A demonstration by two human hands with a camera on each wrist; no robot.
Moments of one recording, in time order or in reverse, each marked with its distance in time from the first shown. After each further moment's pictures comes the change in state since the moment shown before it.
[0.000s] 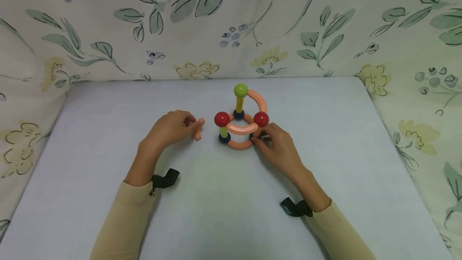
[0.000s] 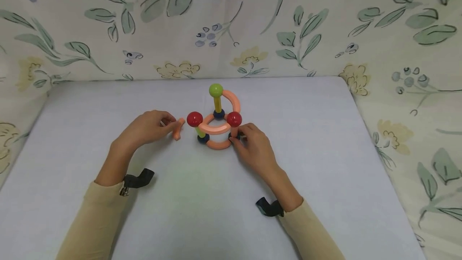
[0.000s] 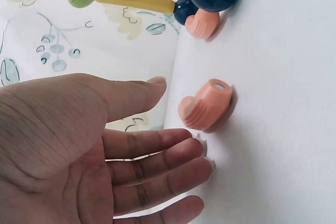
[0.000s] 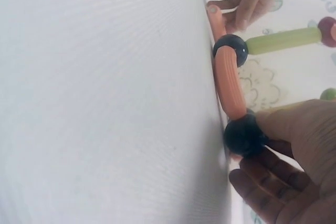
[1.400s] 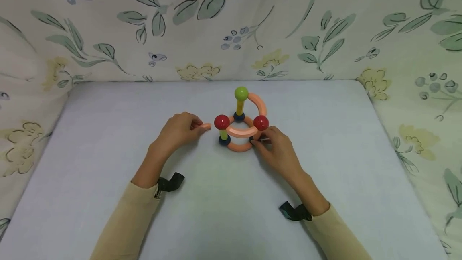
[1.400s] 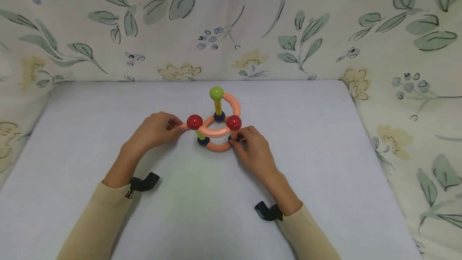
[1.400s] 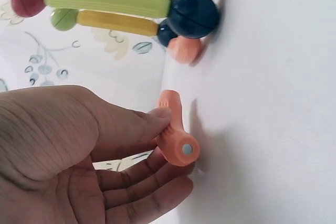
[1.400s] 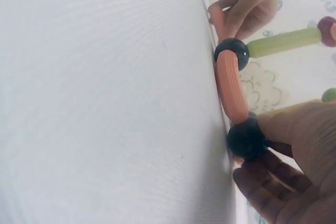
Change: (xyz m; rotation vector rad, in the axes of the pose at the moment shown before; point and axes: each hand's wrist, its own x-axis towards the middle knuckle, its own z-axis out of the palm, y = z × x) left_hand 0.004 0.007 0.019 -0.046 0.065 0.014; right_hand -0.003 0.001 0.005 0.008 0.007 0.015
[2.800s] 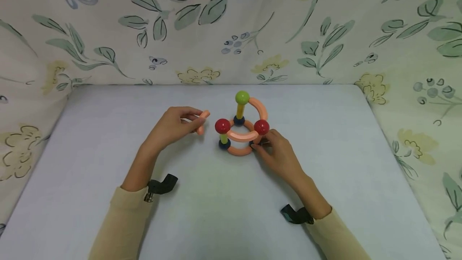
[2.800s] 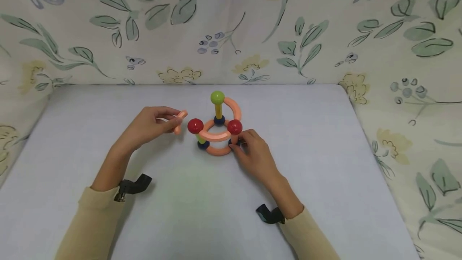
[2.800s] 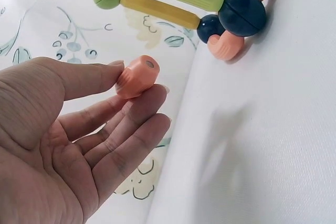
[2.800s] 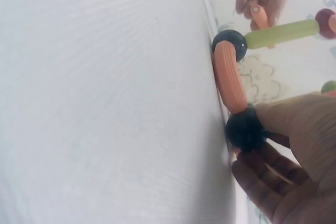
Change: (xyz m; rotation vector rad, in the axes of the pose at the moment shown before) left_hand -0.002 -0.006 -0.026 -0.319 0.010 0.076; right_hand 0.003 0.005 -0.006 -0.036 -0.050 -0.005
